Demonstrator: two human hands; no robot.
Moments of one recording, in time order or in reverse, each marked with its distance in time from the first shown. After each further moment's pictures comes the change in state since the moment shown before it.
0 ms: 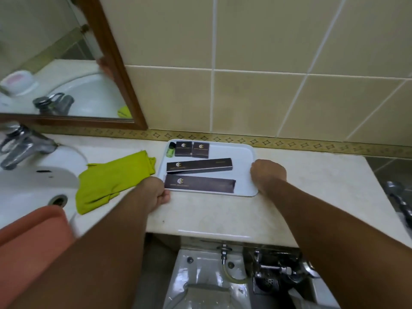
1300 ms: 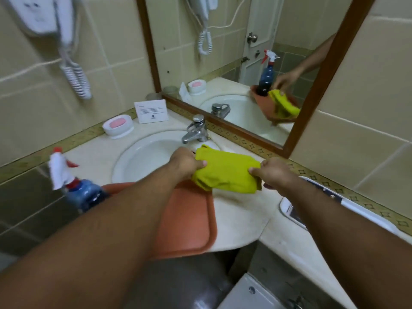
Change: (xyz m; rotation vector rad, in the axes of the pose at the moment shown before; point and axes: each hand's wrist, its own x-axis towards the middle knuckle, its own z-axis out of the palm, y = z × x) left_hand -0.021 -0.023 -0.307 0.240 0.358 0.450; right_hand -0.124 -0.329 -0.099 0.685 -0.320 -0.479
